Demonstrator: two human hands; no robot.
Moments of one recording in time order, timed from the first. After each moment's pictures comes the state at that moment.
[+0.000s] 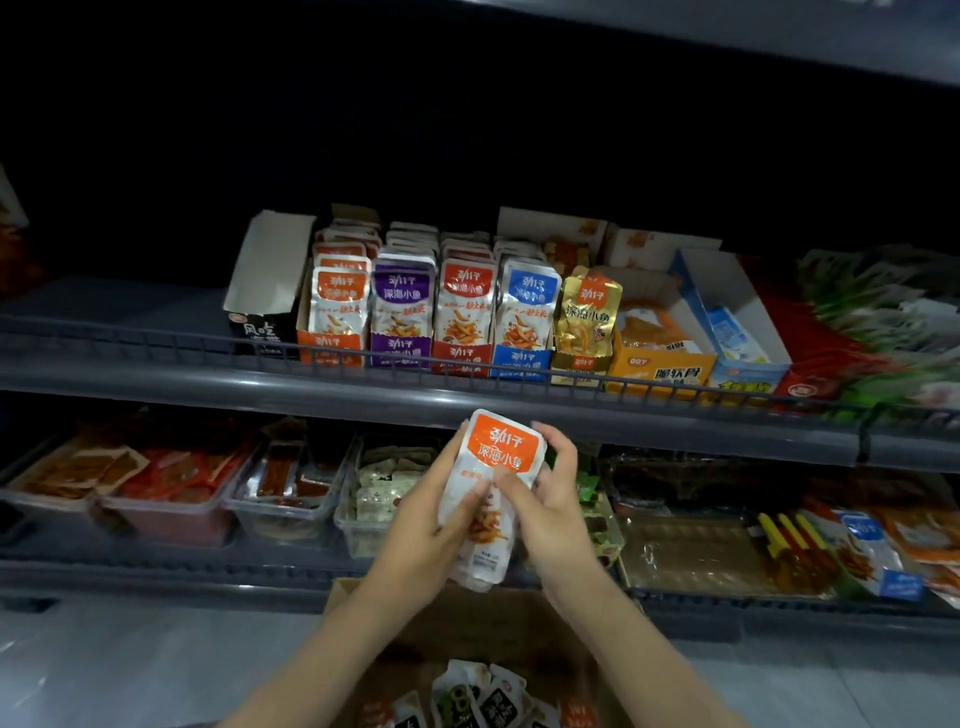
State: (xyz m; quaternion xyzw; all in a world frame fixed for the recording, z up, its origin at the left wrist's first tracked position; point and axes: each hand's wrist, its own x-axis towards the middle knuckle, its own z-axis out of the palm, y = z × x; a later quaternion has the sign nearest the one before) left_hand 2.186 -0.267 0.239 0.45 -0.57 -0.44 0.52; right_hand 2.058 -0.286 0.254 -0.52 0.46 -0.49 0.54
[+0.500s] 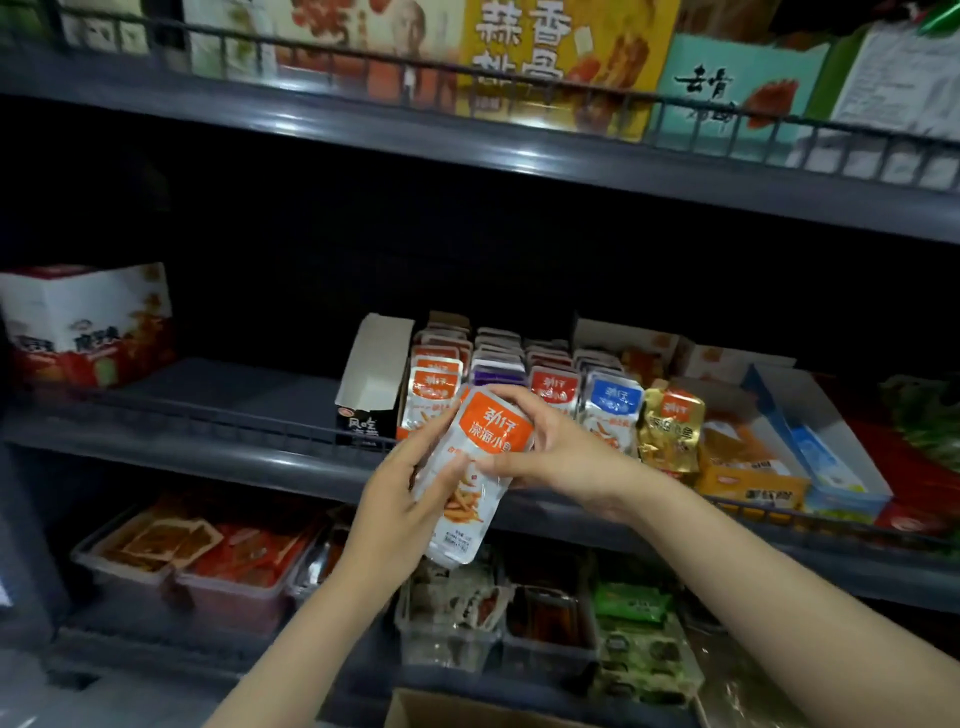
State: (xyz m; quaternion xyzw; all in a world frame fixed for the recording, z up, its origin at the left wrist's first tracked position) left_hand 2.299 -0.293 0.316 0.41 -0.58 -0.30 0.63; right_hand 2.142 -0.355 0.383 -0.73 0.34 -0.27 0.52
